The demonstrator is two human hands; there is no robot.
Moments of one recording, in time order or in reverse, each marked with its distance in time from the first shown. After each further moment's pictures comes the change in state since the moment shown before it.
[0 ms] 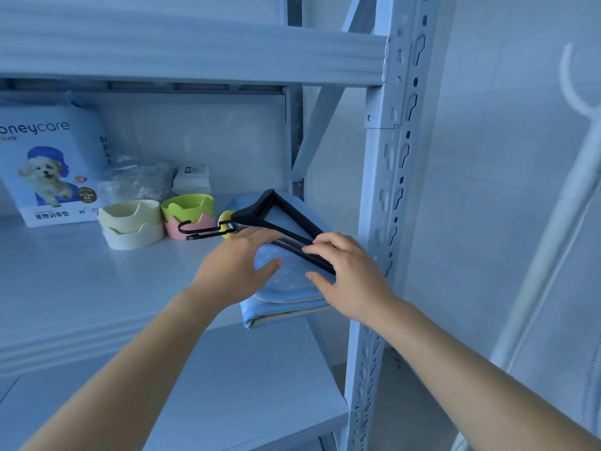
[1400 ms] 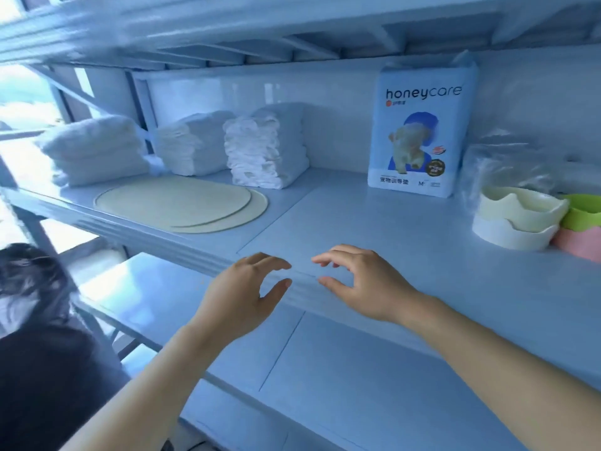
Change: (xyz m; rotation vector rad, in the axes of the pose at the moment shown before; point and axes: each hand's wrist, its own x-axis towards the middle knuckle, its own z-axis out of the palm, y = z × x) left_hand -0.318 -0.331 -0.299 0.423 0.116 -0.702; right_hand 0.148 -0.439 0.319 0.488 -0.483 -0.572
